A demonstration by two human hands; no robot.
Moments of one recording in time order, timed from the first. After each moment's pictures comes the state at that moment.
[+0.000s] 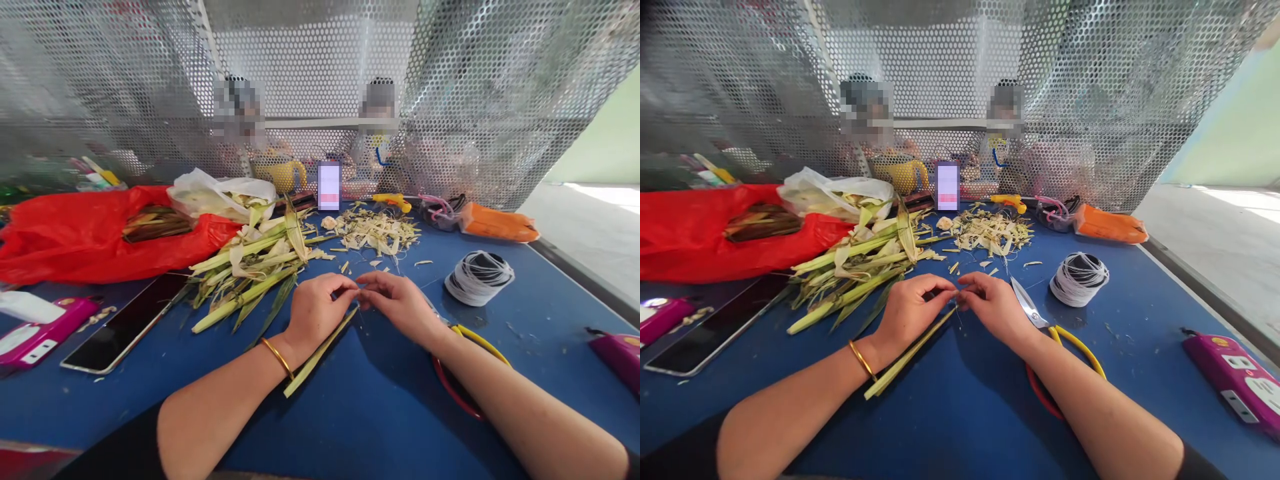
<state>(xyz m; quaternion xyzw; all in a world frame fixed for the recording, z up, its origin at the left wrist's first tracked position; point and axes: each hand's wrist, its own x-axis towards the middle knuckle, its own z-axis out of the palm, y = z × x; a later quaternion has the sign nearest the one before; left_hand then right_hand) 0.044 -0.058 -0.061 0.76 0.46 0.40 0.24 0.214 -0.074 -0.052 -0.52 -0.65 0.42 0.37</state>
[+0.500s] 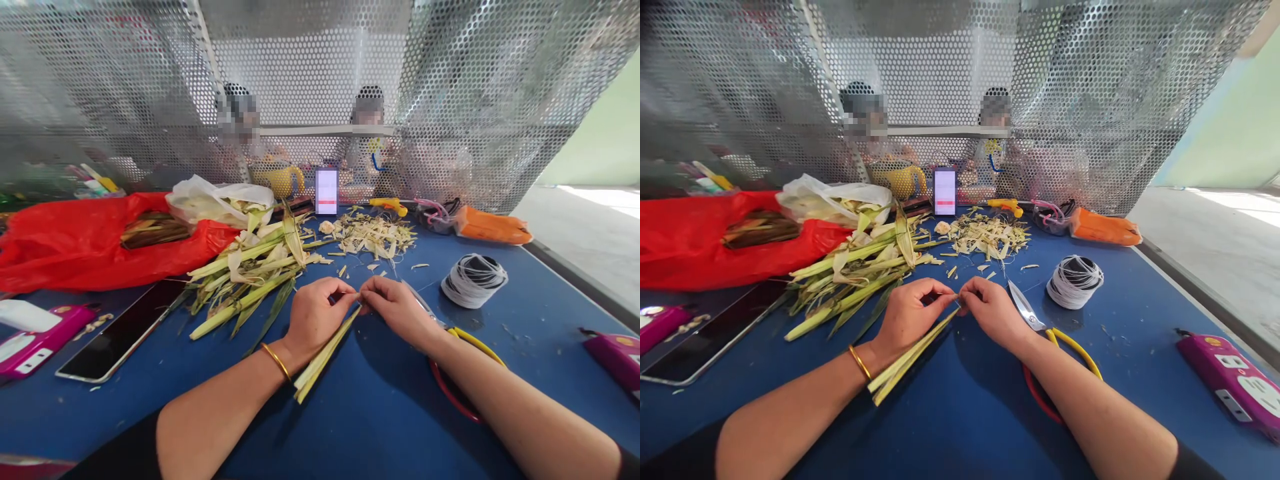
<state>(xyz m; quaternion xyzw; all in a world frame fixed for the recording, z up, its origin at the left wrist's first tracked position) 0.047 -0.060 -0.062 0.75 0.47 0.40 0.24 0.212 -0.074 -0.049 -0.55 -0.65 0.39 0.36</state>
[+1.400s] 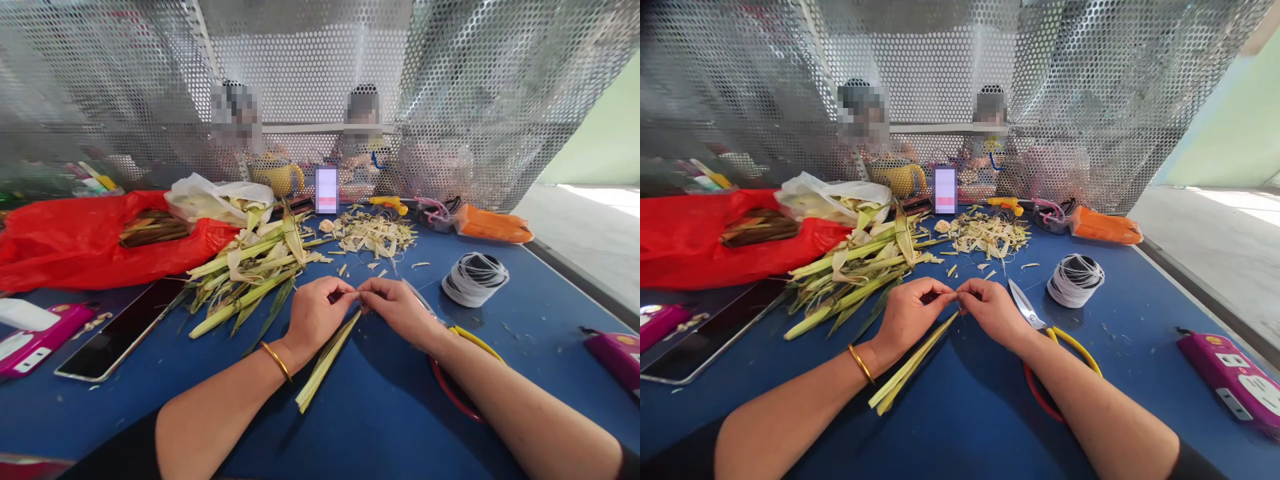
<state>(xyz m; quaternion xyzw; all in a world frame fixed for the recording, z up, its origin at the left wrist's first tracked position) 0.048 -0.060 -0.061 0.74 0.48 0.40 0.24 0.213 -0.074 -0.048 -0.53 -0.66 0.39 0.35</state>
